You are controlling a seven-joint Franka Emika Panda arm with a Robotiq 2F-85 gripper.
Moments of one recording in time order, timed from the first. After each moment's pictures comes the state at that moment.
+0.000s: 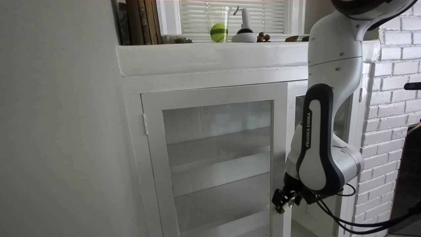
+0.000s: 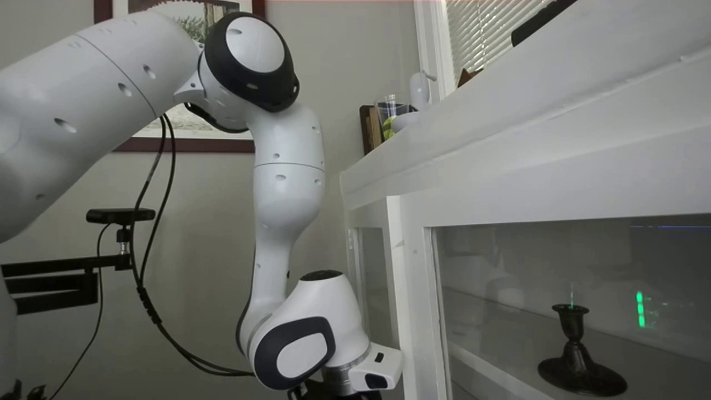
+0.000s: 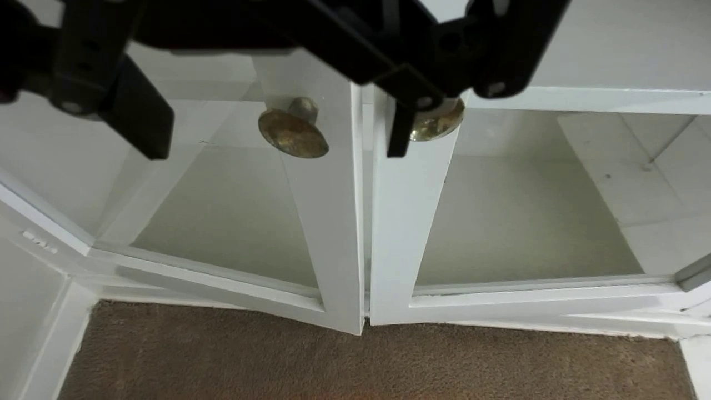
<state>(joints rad) 0.01 0.78 -0.02 -2.45 0.02 3.48 0.15</state>
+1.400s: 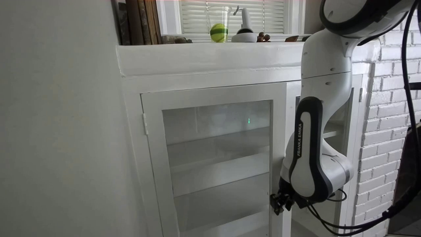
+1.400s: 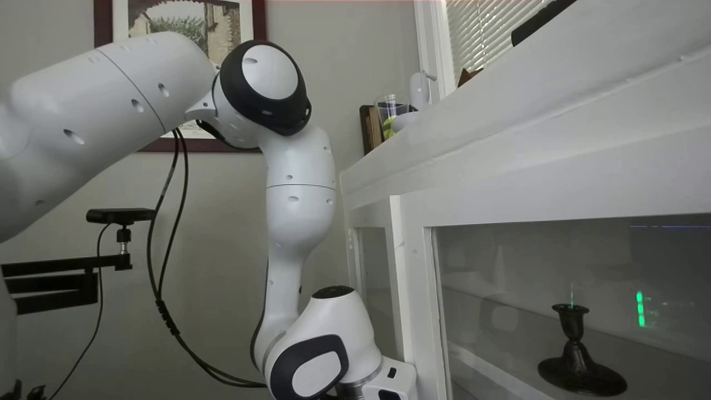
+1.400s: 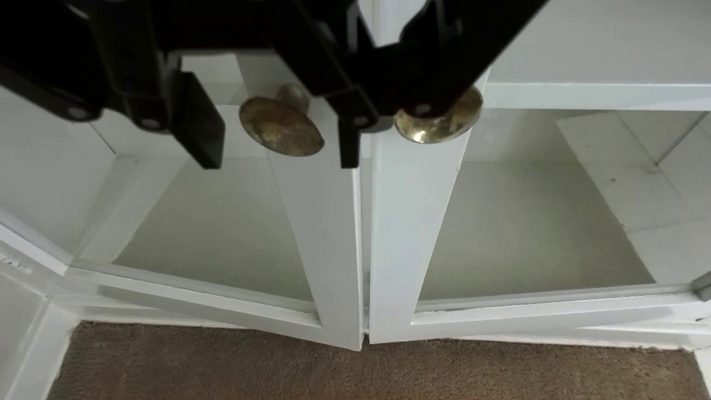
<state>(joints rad) 0.01 0.89 -0.02 -2.34 0.04 3.49 0.16</state>
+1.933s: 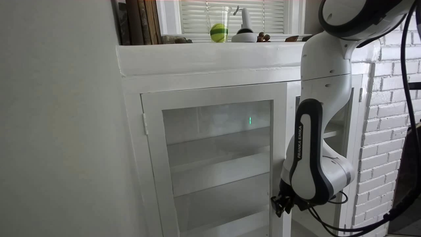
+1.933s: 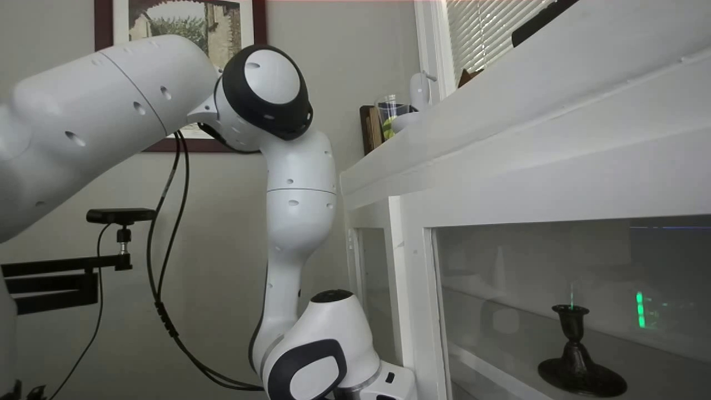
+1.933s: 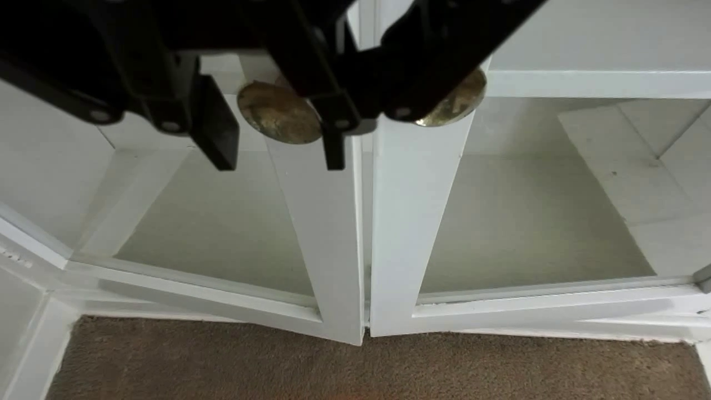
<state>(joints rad) 0.01 0.90 -0.02 -2.34 0.05 3.50 0.16</state>
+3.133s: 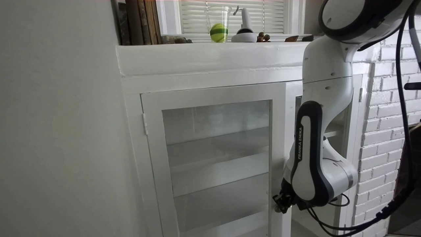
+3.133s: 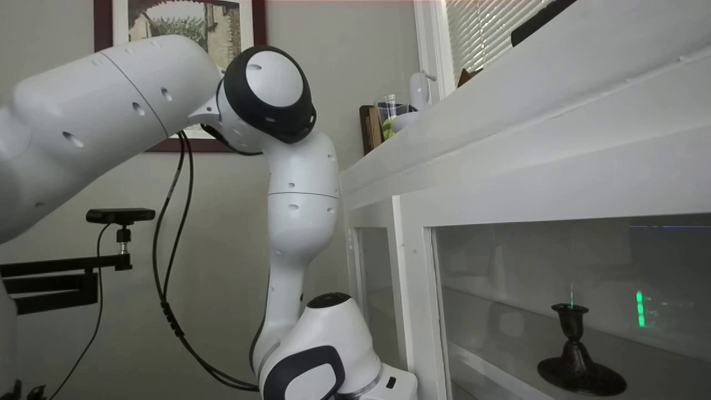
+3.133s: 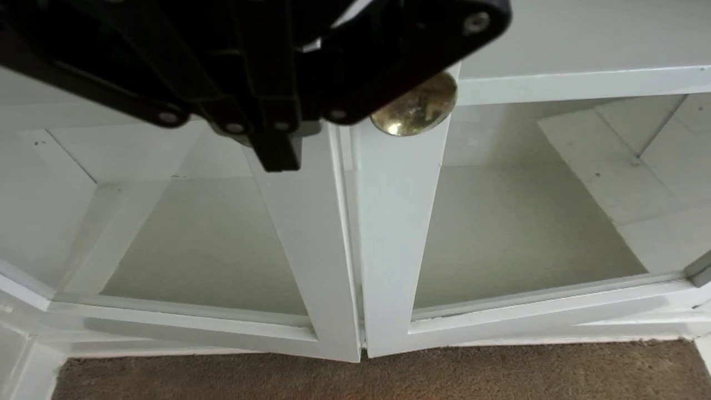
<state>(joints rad) -0.02 0.92 0.01 -2.33 0.08 3.57 0.17</state>
